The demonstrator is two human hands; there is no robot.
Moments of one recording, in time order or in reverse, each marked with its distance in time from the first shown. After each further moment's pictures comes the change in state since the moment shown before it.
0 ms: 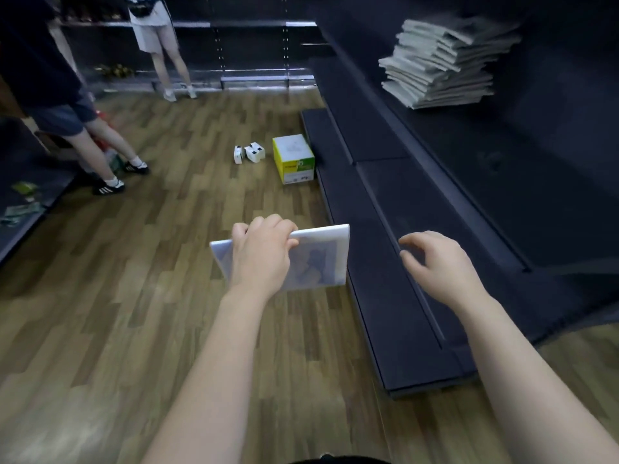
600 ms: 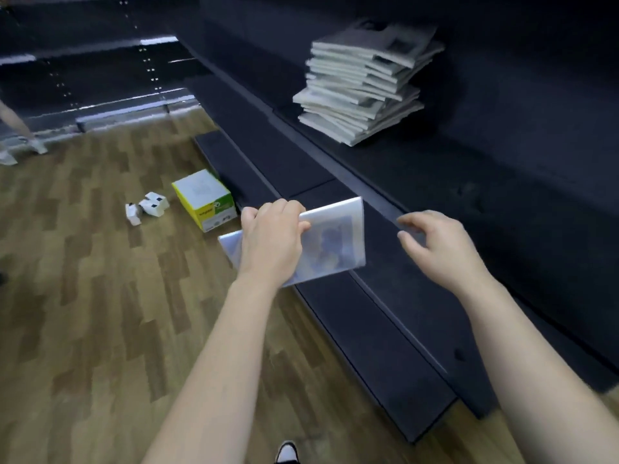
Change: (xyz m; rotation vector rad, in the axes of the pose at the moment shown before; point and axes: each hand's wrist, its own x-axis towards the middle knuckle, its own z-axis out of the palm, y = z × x) left_hand 0.325 0.025 0.107 -0.217 -0.021 0.408; right_hand 0.229 0.044 -0.003 -0.013 0.266 0.294
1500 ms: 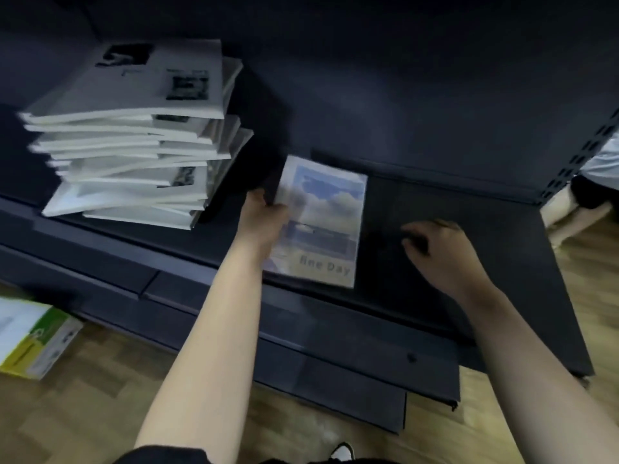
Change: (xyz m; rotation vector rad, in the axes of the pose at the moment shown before) left_hand 0.250 0.142 0.165 -1.084 -0.653 -0.183; right_hand 0.041 0.142 -0.036 -0.263 0.246 0.638
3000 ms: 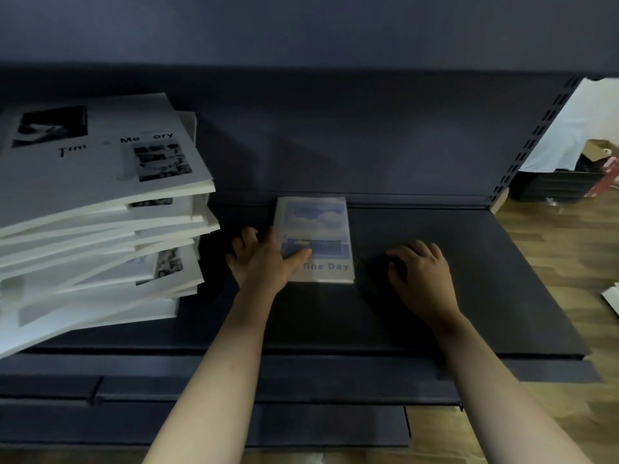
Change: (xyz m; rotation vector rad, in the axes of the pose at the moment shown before) left_hand 0.078 -0.023 0.013 1.007 -0.154 0.326; right_hand 0.012 -0.026 0.044 -0.234 0.261 0.230
